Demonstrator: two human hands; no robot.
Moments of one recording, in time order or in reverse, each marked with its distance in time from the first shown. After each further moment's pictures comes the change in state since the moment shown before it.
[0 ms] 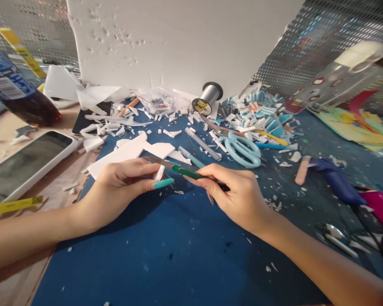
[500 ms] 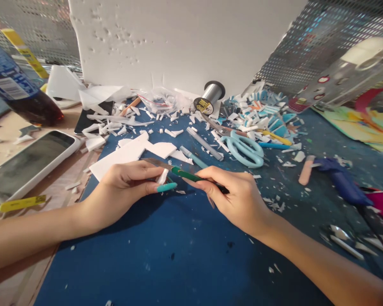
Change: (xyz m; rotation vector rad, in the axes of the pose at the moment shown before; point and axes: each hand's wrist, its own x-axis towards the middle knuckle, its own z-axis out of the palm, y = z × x) left_hand 0.001 -0.002 0.001 -0.071 -0.058 -0.010; right_hand -0.001 0.000 0.004 0.002 -0.028 0.010
